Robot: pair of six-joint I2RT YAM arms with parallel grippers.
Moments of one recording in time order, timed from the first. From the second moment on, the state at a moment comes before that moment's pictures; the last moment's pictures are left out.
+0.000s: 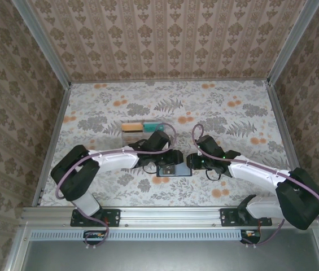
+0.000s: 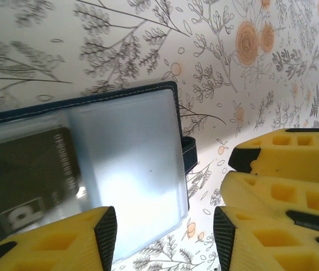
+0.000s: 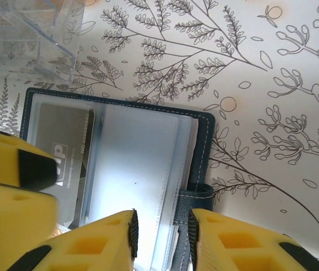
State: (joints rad) left arm -0.92 1.62 0.85 -0.07 0.32 -0.93; right arm 0.62 1.26 0.59 -0.27 -0.08 0.58
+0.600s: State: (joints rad) left arm -0.86 1.48 0.71 -0.18 0.23 -0.91; right arm 0.62 1.41 0.64 -0.11 -0.28 0.70
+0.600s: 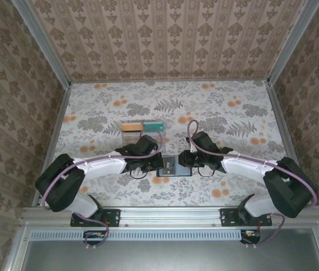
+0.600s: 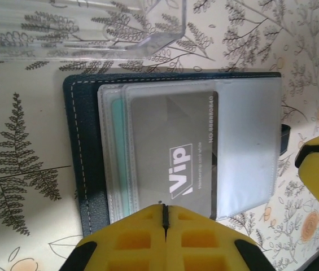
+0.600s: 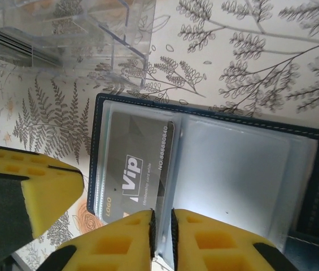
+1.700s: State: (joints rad) left arm -0.88 1.55 0.69 -0.15 0.22 -0.93; right arm 0.61 1.63 0.66 0.03 -0.44 0.80
